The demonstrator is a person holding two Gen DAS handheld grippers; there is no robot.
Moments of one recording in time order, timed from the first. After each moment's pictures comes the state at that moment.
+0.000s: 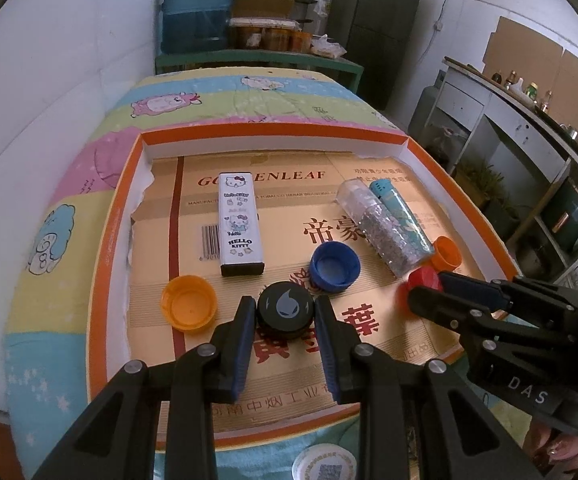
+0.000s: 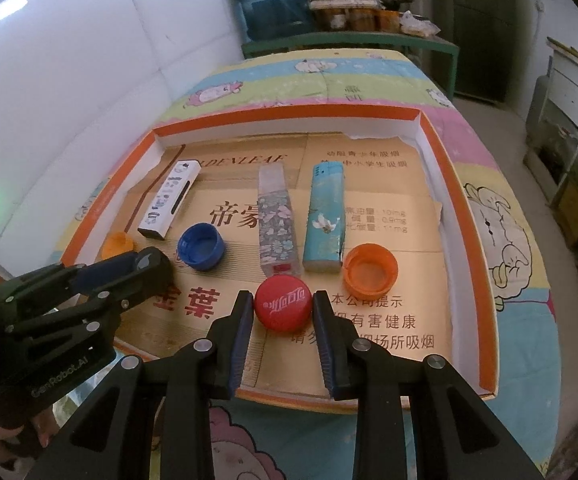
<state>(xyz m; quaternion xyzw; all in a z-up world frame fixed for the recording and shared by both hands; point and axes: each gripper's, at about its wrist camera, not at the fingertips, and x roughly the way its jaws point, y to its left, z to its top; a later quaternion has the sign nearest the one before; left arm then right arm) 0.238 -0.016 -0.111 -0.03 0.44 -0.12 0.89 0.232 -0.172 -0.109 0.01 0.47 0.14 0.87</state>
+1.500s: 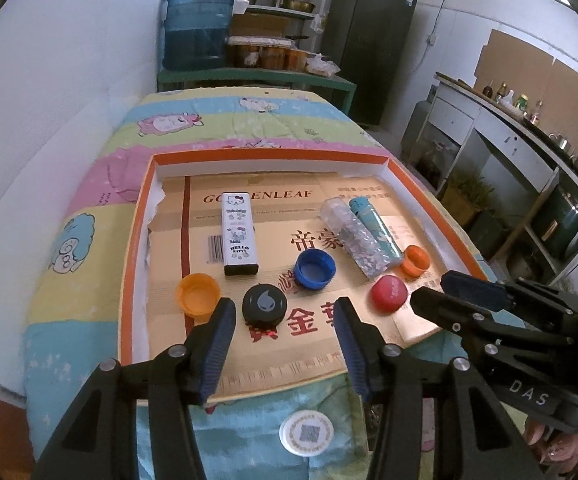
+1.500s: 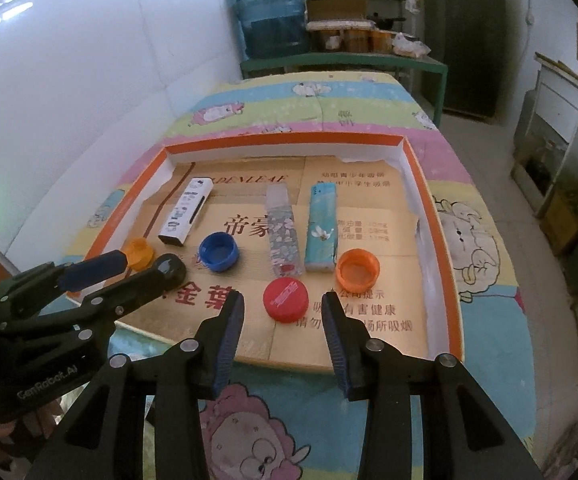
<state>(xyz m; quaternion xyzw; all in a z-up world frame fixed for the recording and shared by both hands) 0.207 -0.008 -0.082 -0.04 0.41 -0.13 0.90 0.197 -0.172 -0.075 0.01 0.43 0.13 0.89</state>
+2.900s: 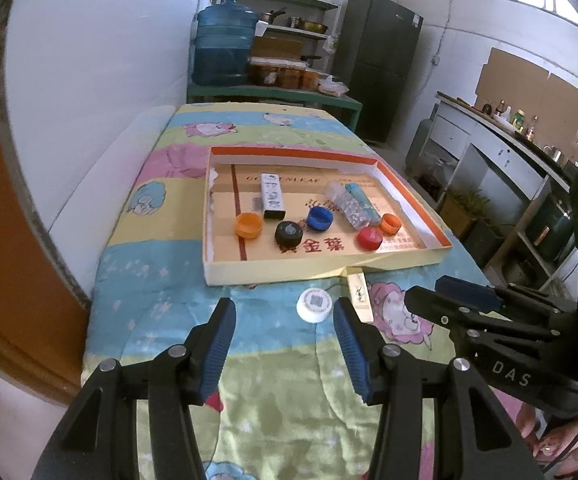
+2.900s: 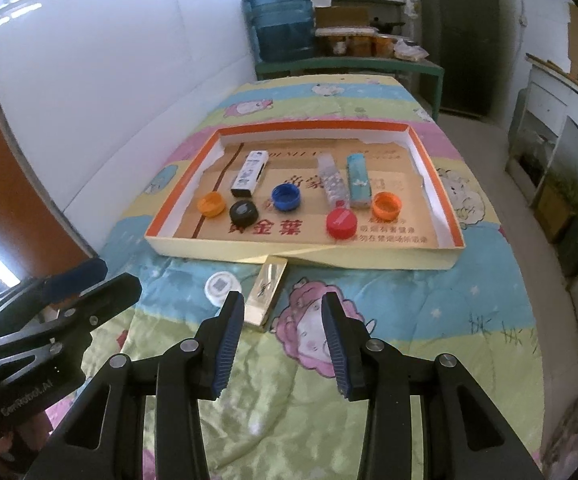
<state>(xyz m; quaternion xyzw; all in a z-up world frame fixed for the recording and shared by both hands) 0.086 0.033 -0.050 -0.05 0.39 -0.10 0.91 0.096 -0.135 -0.049 0.01 0.44 0.12 0.89</state>
